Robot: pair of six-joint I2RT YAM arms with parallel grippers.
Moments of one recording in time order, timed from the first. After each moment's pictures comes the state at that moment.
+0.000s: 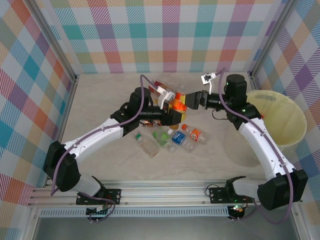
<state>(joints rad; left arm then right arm) -0.72 1.48 1.20 -0.02 0.68 -0.40 0.30 1.23 1.20 -0.30 -0.93 0.44</state>
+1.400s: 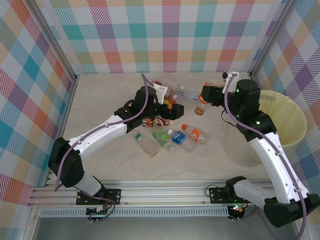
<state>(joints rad) -0.73 1.53 1.26 -0.17 0.23 -0.42 0.33 1.03 1.27 -0.51 -0.09 0.28</state>
